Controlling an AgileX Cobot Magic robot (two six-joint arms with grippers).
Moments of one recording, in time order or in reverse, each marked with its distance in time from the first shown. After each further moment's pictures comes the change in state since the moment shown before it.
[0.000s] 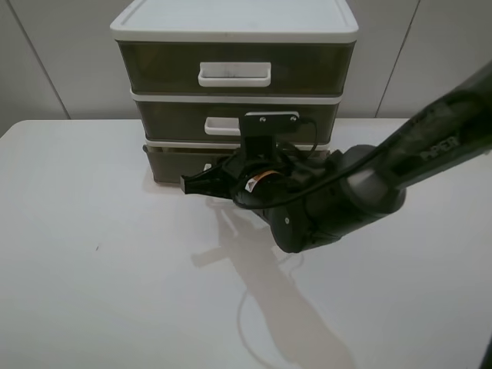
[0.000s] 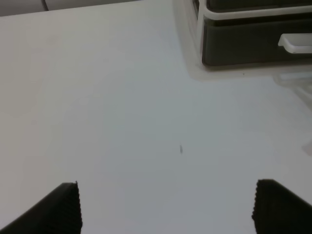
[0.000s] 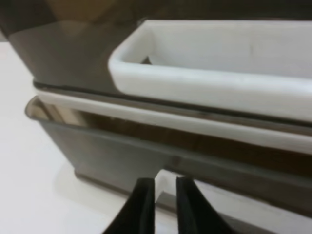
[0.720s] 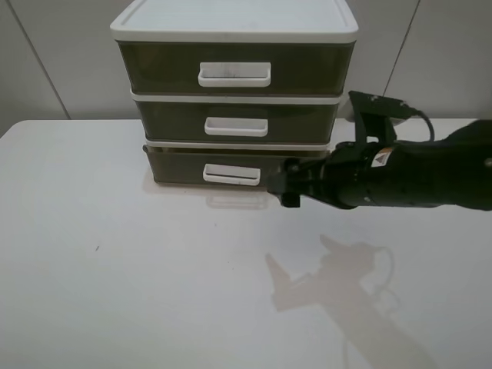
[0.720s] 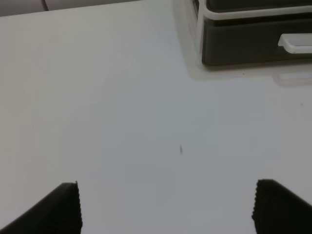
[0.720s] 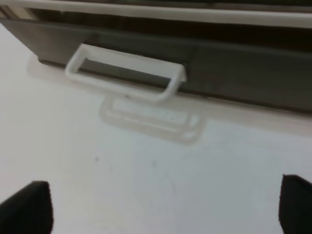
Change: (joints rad) left arm 0.000 0.000 0.000 0.000 0.000 0.000; right arm -0.232 -0.569 0.307 -0.029 0.643 -0.026
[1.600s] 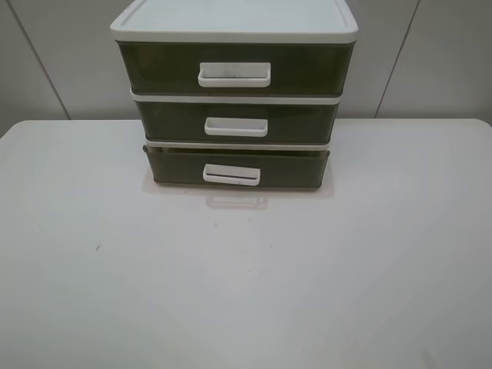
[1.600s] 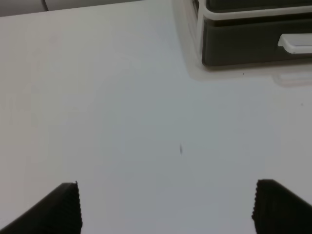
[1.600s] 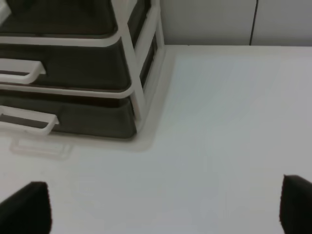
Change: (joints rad) left arm 0.000 0.000 0.000 0.000 0.000 0.000; right arm -0.619 -1.109 -0.038 -0.312 0.952 -0.049
